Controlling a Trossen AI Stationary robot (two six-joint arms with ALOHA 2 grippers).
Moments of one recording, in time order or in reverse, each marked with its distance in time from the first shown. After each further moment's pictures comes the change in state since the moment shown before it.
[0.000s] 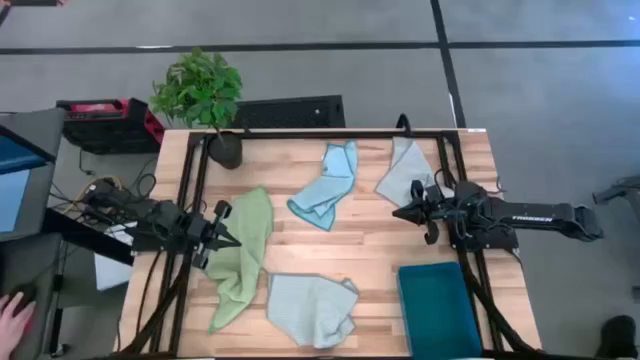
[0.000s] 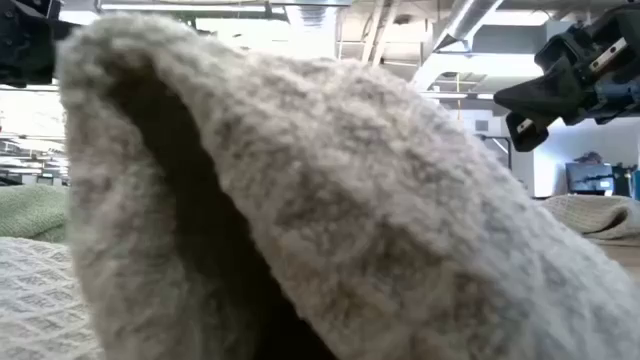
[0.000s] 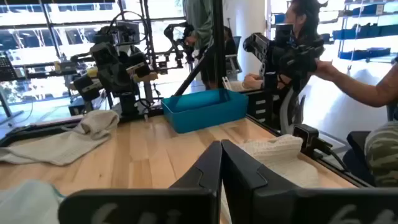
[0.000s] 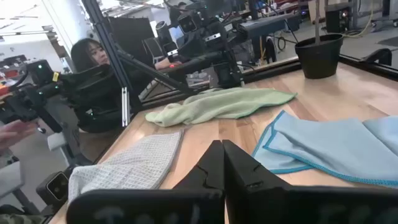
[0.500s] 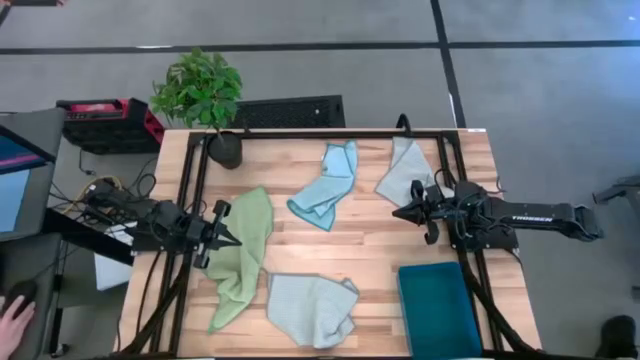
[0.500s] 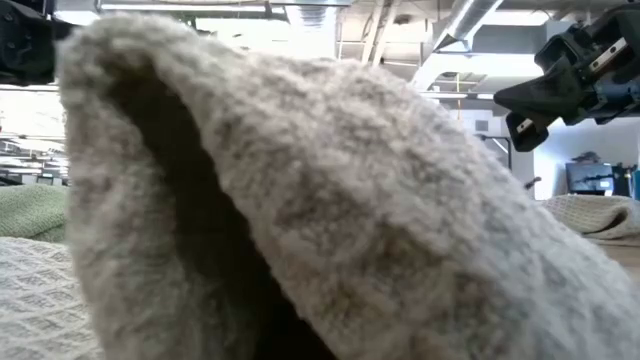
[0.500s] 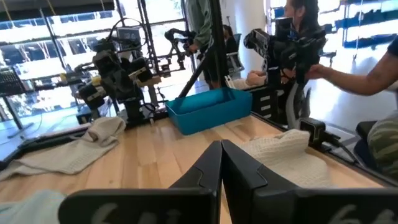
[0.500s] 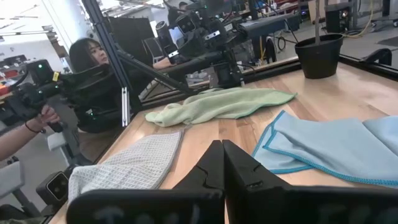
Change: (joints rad) left arm 0.000 0.000 0.001 0.006 -0.008 0.072; right arm 0.000 0.000 0.000 0.000 0.000 0.000
